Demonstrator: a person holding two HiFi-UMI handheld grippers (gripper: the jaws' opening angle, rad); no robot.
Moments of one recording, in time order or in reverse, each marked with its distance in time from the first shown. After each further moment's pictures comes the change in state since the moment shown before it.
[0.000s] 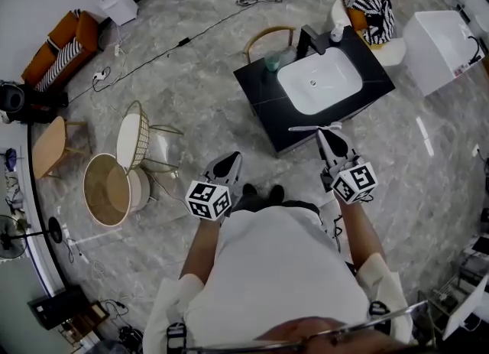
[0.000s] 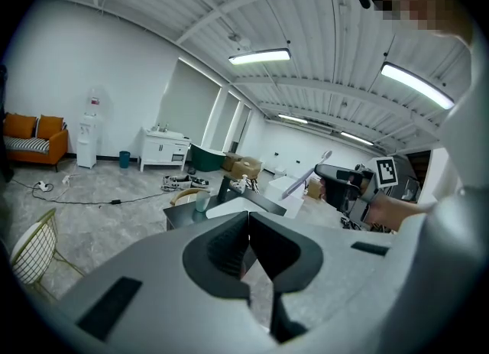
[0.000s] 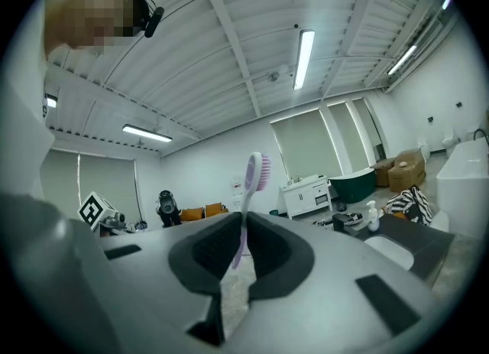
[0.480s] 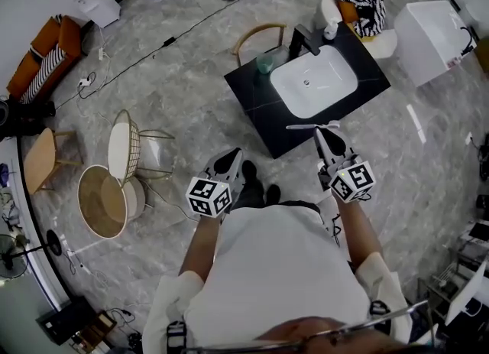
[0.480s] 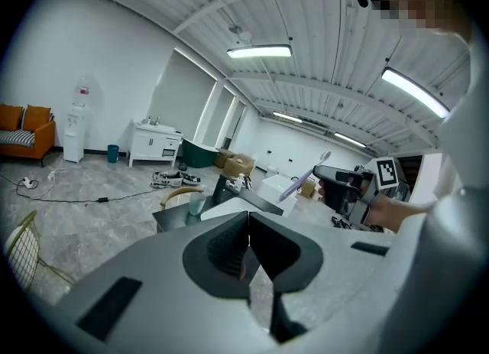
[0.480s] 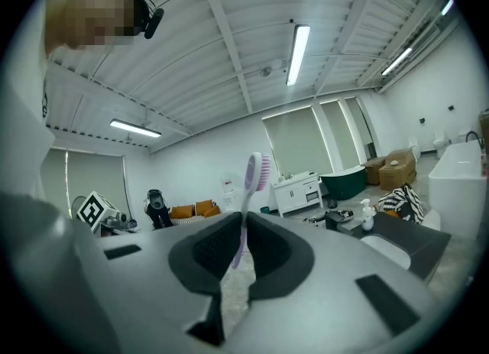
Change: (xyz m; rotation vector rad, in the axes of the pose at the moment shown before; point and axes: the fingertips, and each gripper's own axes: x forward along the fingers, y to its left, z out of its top) left arm 0.054 0.036 0.014 -0.015 0.031 -0.076; right arm 0.045 -0.027 -0.008 0.010 0.033 -0.069
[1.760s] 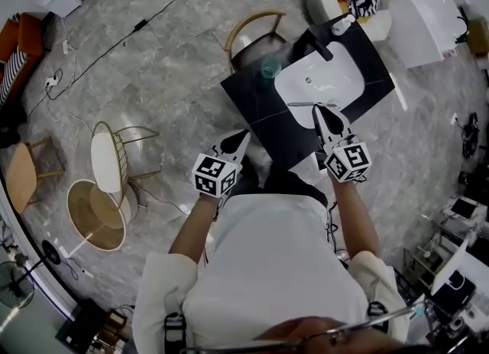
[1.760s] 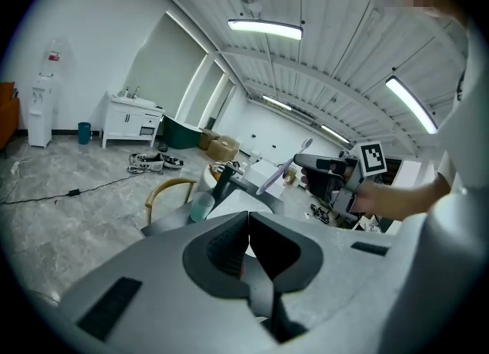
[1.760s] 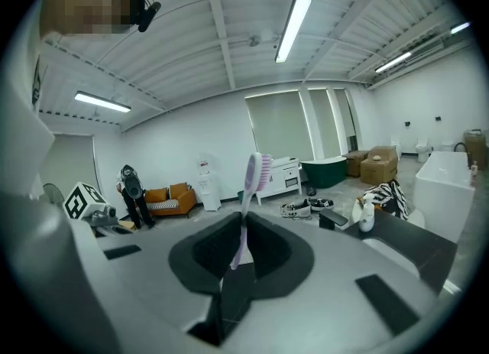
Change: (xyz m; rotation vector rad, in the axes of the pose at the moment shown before) left arm 0.138 0.126 0.034 -0.016 0.152 -0.188; right arm 0.183 -0.085 -0.023 -0.015 0.141 -0.174
